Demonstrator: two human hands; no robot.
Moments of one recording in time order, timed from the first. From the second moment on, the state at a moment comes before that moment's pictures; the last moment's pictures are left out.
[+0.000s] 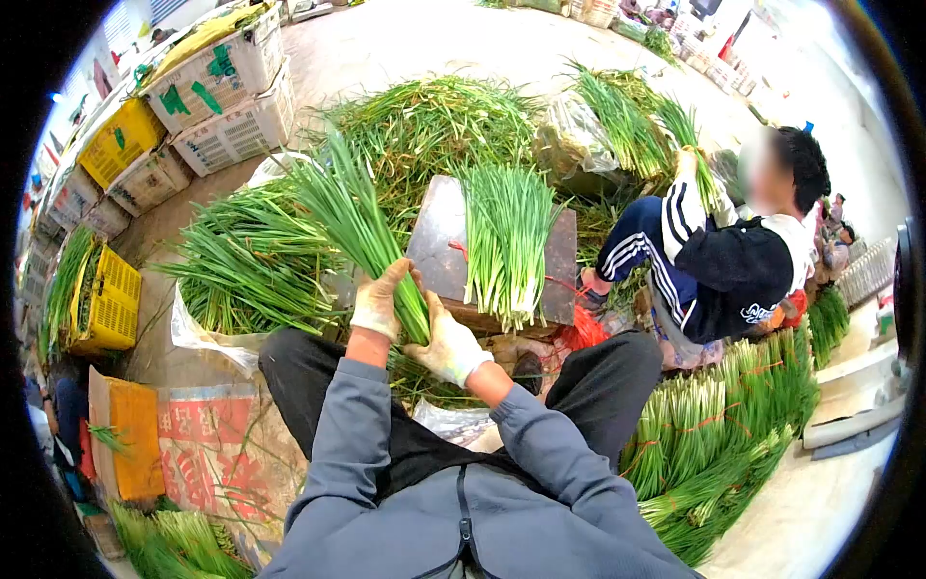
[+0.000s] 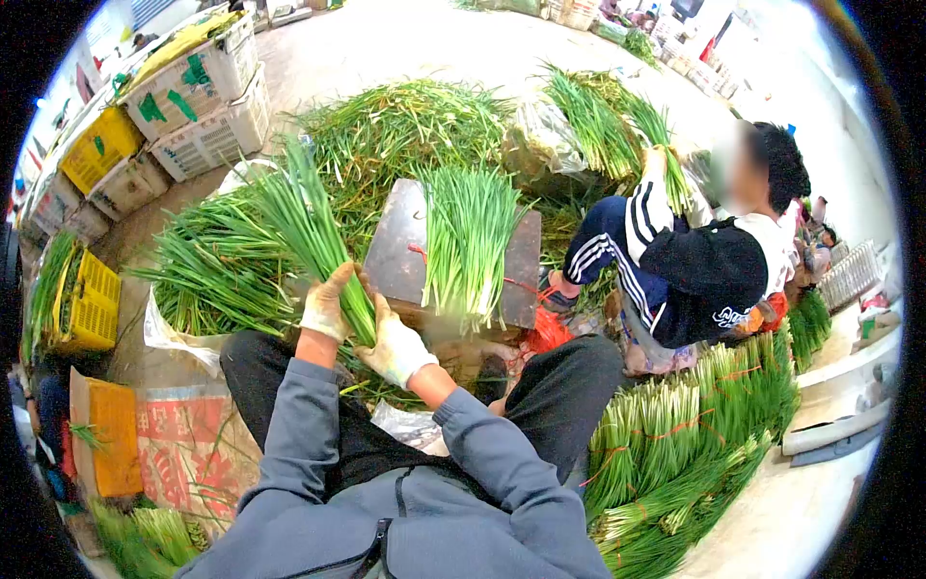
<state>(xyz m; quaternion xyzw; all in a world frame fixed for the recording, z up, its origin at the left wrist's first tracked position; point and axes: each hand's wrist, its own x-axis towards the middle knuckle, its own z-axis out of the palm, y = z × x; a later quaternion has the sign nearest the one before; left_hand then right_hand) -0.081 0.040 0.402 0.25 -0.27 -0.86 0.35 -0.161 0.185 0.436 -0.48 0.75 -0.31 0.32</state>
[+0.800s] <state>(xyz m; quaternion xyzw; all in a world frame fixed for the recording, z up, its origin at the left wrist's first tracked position) -0.084 0.111 0.280 0.40 -0.18 -0.89 0.11 -0.246 0.209 0.285 -0.08 0.63 -0.52 0.57</state>
